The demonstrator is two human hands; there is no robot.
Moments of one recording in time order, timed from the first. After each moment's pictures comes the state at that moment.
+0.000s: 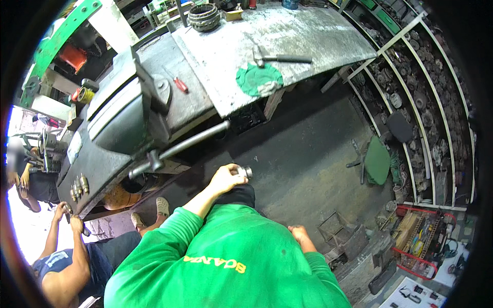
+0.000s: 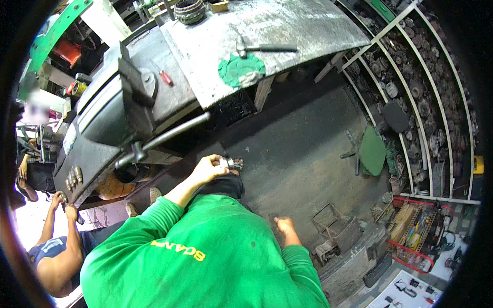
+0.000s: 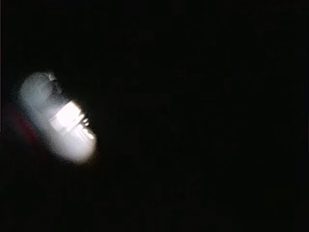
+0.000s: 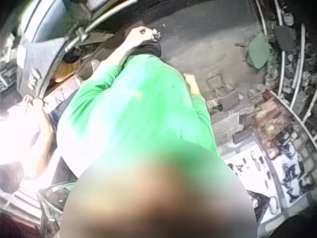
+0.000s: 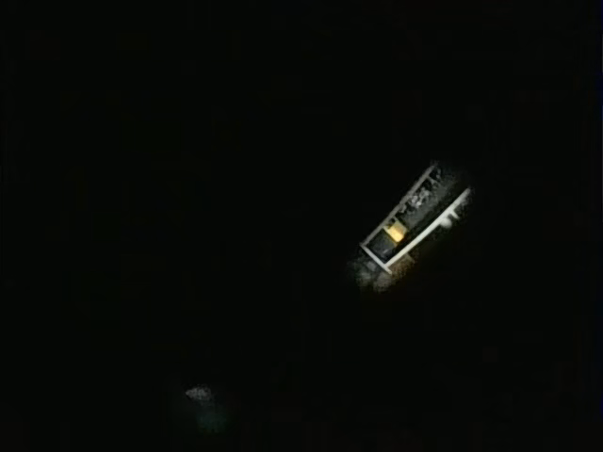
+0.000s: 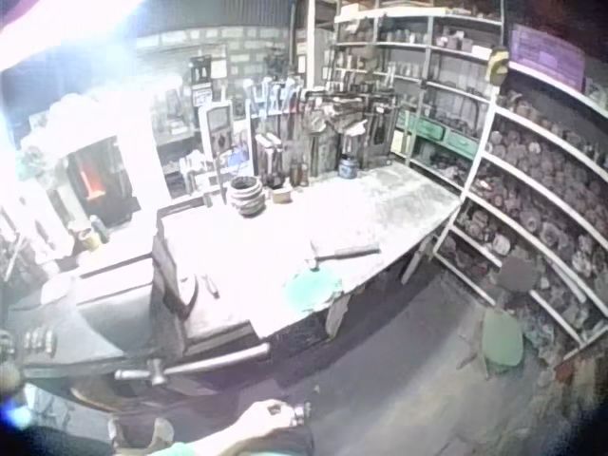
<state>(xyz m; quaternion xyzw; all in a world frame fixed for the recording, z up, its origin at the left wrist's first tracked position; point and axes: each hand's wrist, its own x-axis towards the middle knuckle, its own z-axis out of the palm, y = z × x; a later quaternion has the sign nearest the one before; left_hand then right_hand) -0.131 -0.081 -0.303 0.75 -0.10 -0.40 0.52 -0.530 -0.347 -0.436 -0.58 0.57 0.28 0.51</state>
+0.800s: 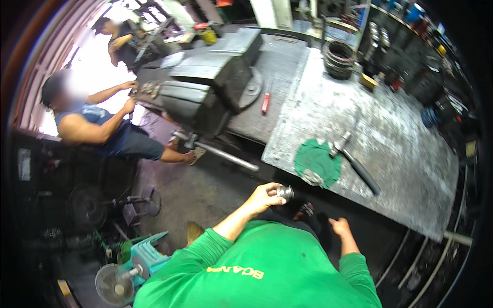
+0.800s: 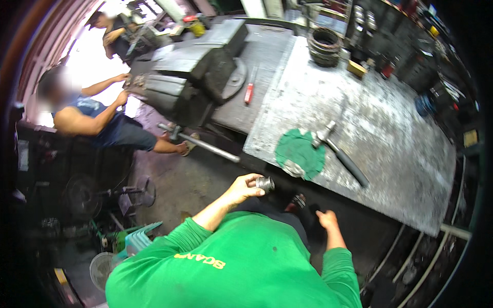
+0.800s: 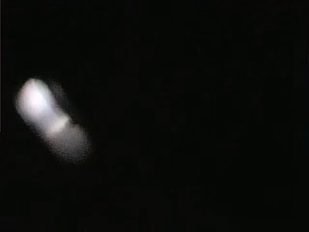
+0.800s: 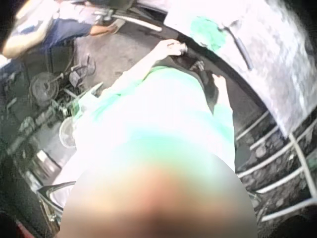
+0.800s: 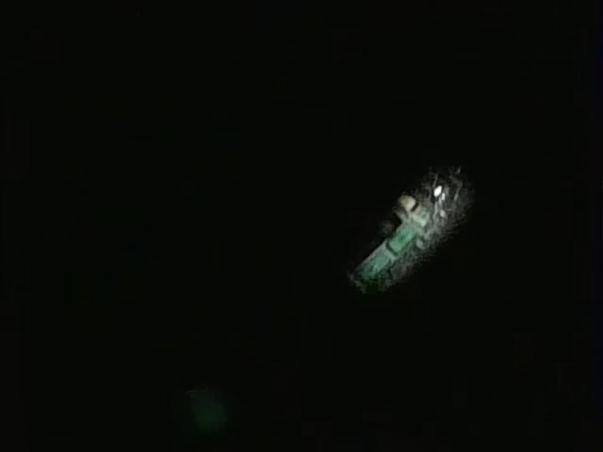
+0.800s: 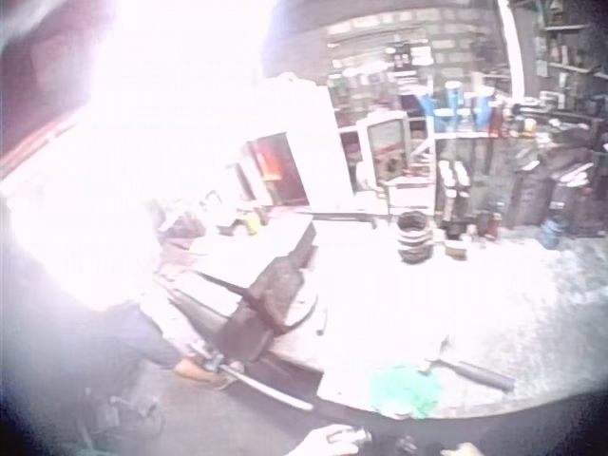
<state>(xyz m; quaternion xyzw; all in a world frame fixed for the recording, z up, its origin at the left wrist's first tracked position) -0.069 -0.272 -0.205 0.55 0.26 -0.12 0.78 0.016 -0.685 -0.409 -0.89 0.05 0.40 0.19</state>
